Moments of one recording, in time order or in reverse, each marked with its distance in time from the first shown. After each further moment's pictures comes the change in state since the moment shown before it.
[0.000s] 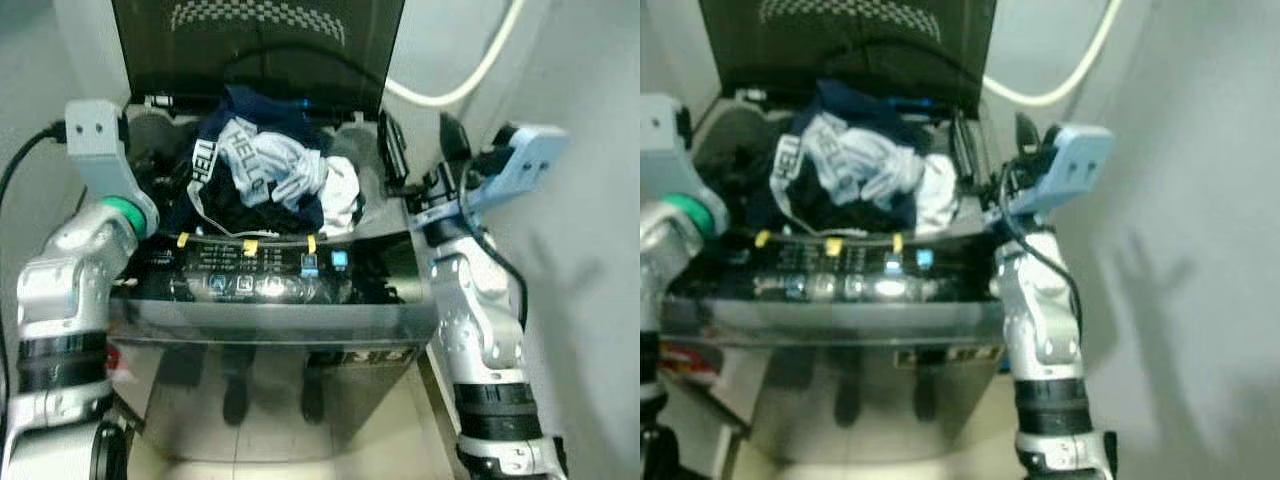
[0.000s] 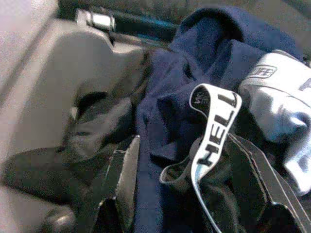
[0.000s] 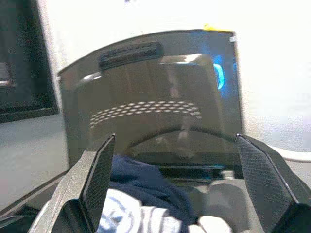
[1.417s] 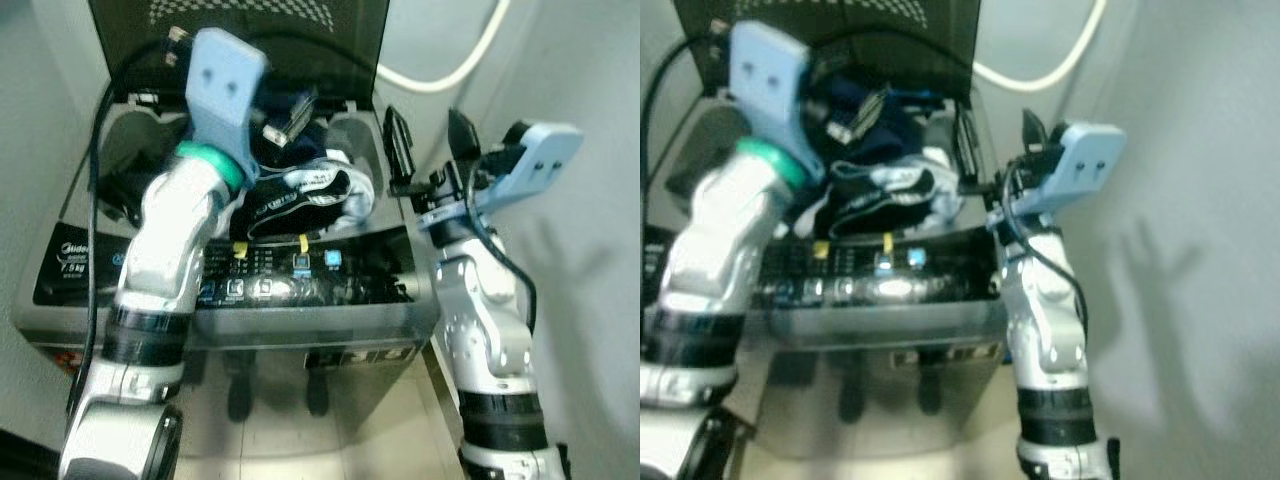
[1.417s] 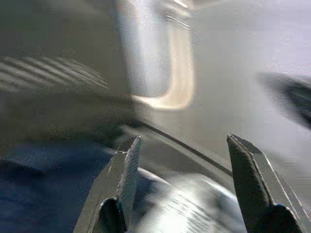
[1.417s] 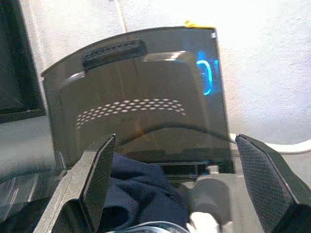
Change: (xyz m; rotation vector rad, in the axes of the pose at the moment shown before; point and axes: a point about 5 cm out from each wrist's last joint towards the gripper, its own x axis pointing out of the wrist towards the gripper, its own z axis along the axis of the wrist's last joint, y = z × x) left arm -0.027 -0.122 0.017 0.318 -0.261 -0.630; right arm 0.000 0.005 0.008 -0.010 -0.008 -0.007
